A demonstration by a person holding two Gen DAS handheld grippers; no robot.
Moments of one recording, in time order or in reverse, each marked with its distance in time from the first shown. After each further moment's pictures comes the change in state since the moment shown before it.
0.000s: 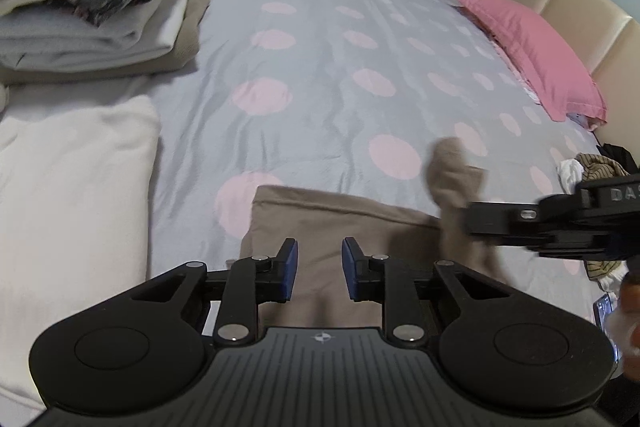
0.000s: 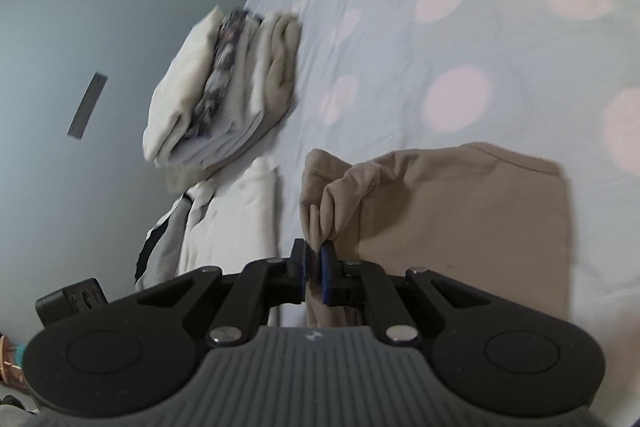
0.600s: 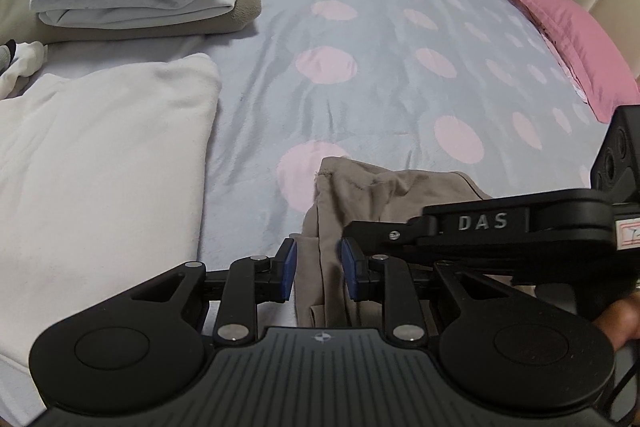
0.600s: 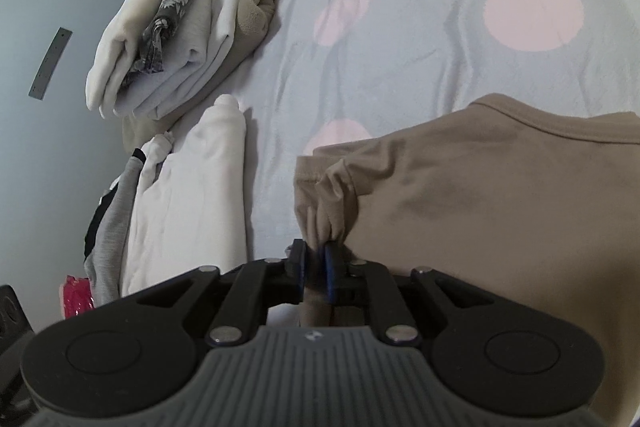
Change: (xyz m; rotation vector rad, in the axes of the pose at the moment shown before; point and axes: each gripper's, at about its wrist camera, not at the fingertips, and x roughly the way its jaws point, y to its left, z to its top) left arm 0.009 0.026 -0.006 -0.064 0.061 0.102; right arm 0.107 0.005 -0.013 -0.023 0.097 -0.100
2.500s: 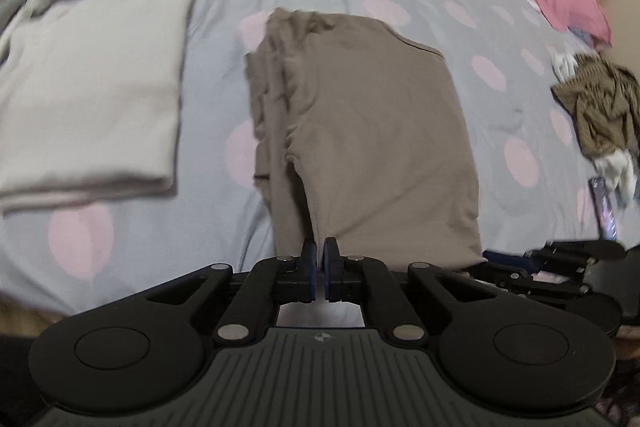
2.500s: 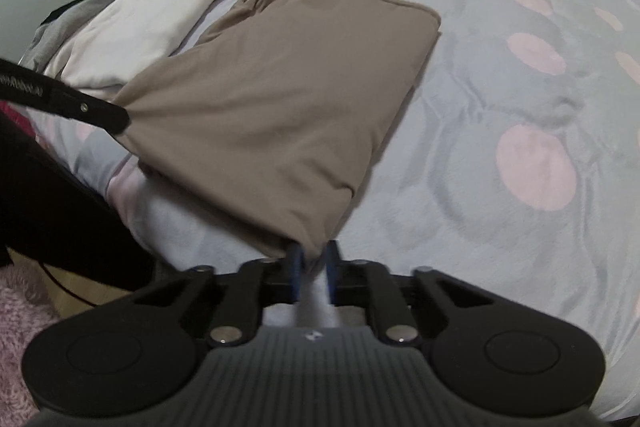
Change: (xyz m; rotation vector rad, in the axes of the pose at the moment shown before) left arm -0.073 -0.028 -0.107 0.063 0.183 -0.039; right arm -0.138 -0.051 -0.199 -0.531 -0.009 -0.390
